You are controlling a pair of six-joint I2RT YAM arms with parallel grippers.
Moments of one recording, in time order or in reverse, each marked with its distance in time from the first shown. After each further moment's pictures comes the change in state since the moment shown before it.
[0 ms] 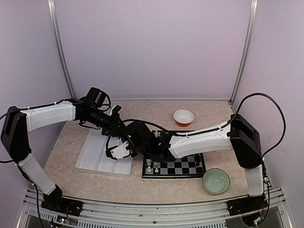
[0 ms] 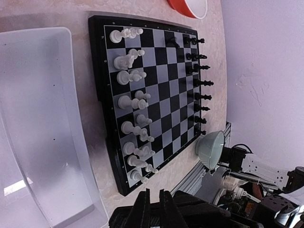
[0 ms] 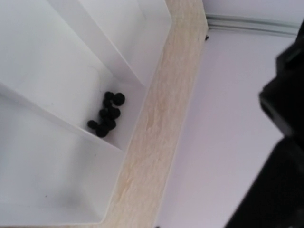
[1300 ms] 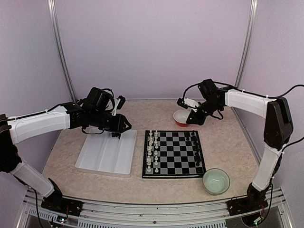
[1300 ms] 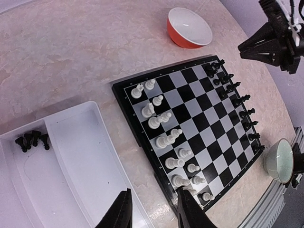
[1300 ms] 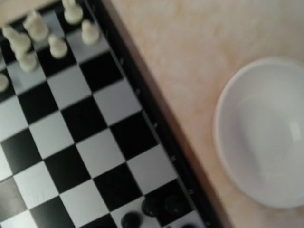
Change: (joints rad) left arm -0.197 -0.153 -0.057 0.089 -0.522 0.284; right arm -0.766 -0.294 -0.046 -0.777 -0.743 0.763
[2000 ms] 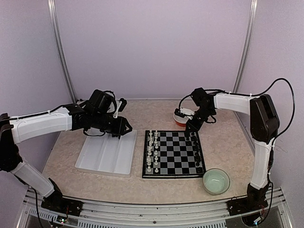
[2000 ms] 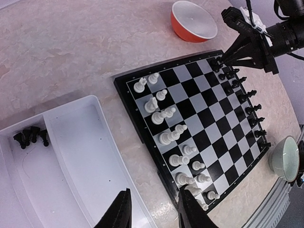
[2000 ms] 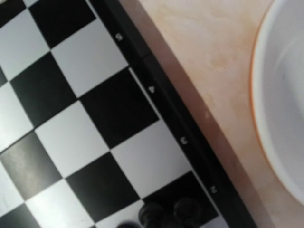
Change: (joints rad) left arm -0.020 0.014 -0.012 0.006 -0.027 0.000; right arm -0.003 0.211 0.090 -0.091 0.065 0.069
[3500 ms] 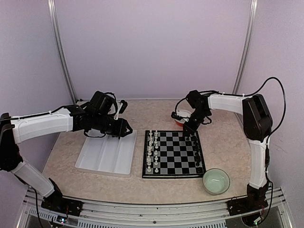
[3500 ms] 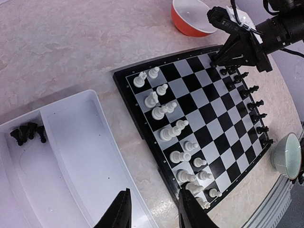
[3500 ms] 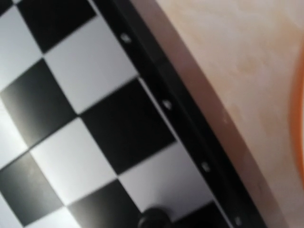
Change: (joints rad) left arm -0.006 0.009 -0.013 0.003 0.002 0.000; right arm 0.026 0.094 0.082 -0.058 -0.002 0.021
